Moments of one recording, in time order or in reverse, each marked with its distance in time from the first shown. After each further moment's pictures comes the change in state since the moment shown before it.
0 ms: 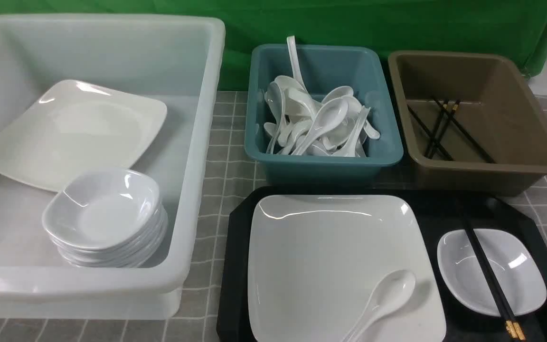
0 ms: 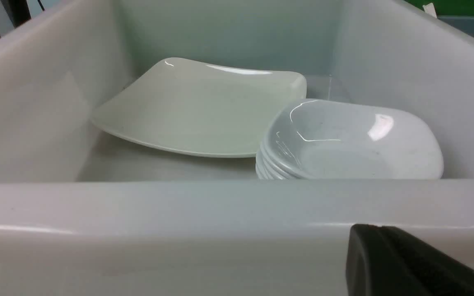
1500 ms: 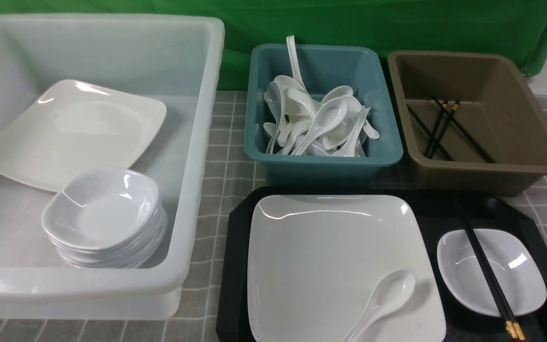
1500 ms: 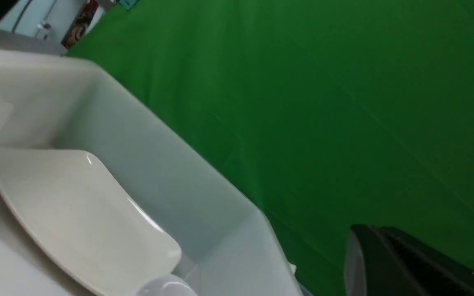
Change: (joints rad) right arm 0.000 0.000 0.000 0.000 0.000 -0.001; left arm 0.000 0.000 -0.051 -0.415 -0.347 -0.331
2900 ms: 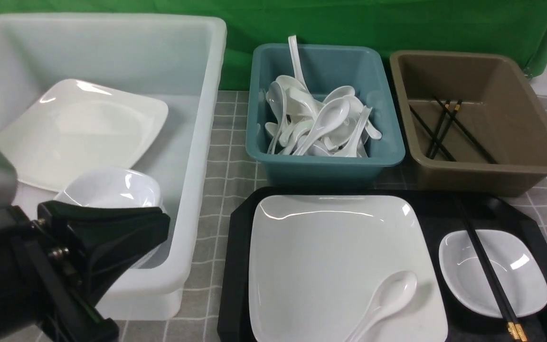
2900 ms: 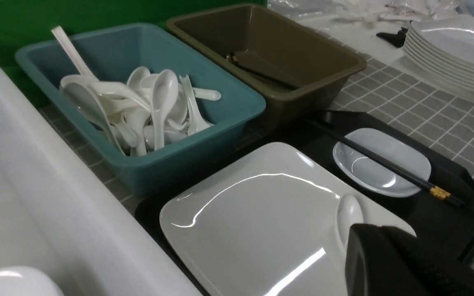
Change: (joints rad) right arm 0.032 0.088 -0.113 0.175 -0.049 0.395; left arm -0.639 0.655 -0.530 0.090 0.417 0.599
